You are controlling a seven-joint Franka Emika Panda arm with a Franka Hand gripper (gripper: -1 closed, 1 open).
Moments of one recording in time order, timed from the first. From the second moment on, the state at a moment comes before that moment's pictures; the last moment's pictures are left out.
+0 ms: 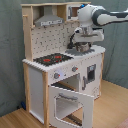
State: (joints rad) arm -1.64 0.12 2.40 -1.69 -0.29 1.33 -0.37
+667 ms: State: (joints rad) arm -1.65 0.28 2.40 -1.81 -0.41 1.34 -0.28
